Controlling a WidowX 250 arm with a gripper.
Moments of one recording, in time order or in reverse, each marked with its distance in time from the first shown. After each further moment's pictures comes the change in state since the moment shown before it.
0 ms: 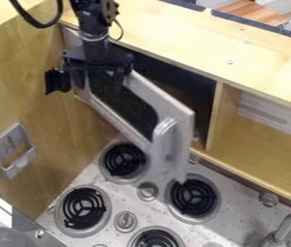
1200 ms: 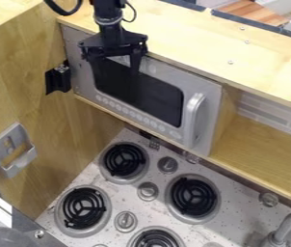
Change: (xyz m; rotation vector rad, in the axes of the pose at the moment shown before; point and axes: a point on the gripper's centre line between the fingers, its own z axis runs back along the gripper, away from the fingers) arm 0.028 -0.029 -0.005 -0.112 -0.006 0.116
